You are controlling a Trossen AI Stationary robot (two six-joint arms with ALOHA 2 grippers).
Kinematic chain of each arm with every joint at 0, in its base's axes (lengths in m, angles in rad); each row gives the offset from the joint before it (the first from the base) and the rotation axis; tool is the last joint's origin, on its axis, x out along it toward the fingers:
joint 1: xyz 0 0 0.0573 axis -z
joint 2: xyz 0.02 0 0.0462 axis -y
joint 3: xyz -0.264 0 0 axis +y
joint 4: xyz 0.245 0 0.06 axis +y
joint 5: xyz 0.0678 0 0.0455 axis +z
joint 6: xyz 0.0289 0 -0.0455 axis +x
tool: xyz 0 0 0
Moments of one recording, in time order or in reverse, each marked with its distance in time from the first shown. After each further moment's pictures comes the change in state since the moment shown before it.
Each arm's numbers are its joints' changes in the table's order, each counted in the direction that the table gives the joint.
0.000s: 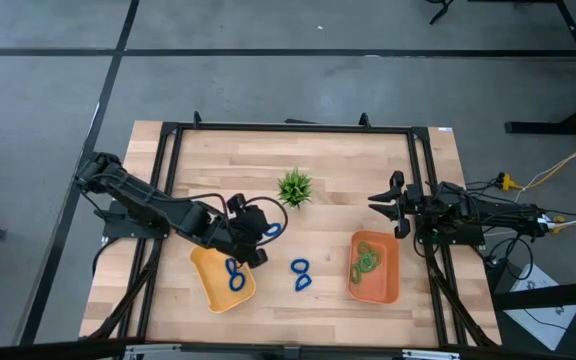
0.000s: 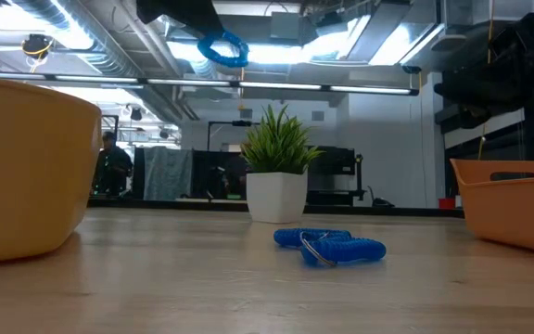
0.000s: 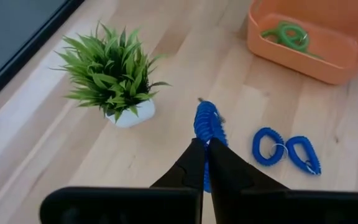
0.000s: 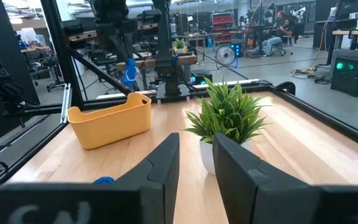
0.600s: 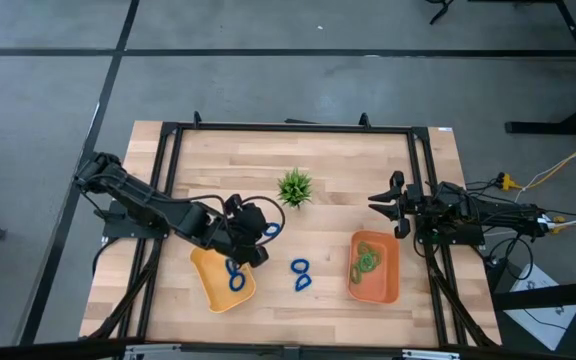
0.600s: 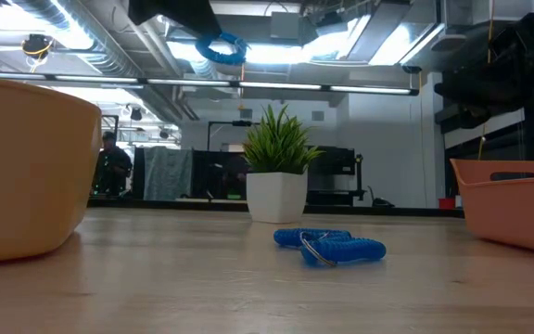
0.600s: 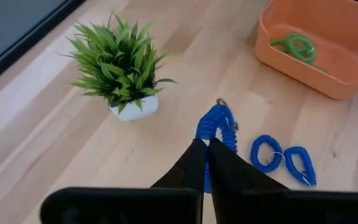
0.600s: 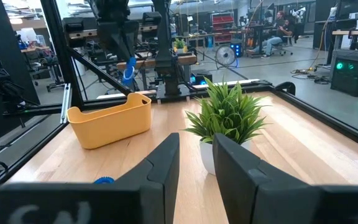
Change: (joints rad) left arm 0.009 0.001 0.000 0.018 0.026 -0.114; right arm 0.000 0.000 0.000 0.000 0.000 0.000
